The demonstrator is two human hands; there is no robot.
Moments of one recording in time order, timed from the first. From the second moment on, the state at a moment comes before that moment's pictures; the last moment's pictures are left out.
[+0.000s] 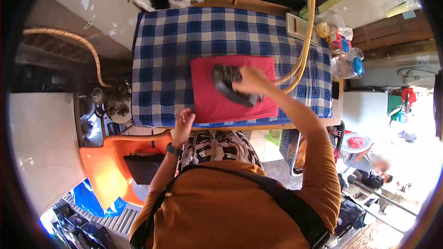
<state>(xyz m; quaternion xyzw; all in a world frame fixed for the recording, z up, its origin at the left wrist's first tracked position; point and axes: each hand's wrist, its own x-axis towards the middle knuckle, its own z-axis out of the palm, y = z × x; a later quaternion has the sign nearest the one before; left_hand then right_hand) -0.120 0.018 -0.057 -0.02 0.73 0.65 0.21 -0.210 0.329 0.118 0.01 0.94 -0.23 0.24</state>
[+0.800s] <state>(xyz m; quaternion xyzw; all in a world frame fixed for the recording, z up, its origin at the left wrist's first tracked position) -0.214 0.135 0.084 0.02 0.72 0.67 0.17 -0.145 0.608 0.055 0.33 0.88 -0.34 0.06</state>
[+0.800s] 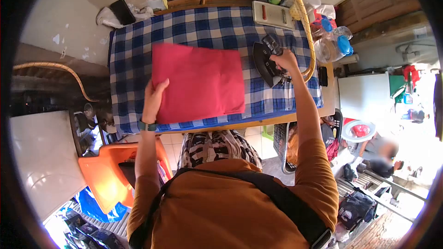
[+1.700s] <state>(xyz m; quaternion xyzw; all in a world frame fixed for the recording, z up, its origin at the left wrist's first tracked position) -0.113 0.180 0.003 0.46 0.88 0.05 -0.07 -0.134 0.592 0.064 0.21 0.95 -0.23 -0.04</state>
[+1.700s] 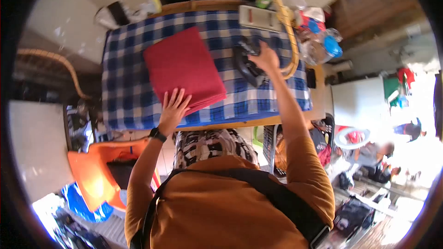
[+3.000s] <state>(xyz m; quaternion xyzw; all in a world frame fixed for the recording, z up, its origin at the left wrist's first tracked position) -0.082 0.143 -0.006 -0.08 0.83 0.55 -0.02 -0.225 0.494 0.123 0.17 0.89 -0.41 0.15</state>
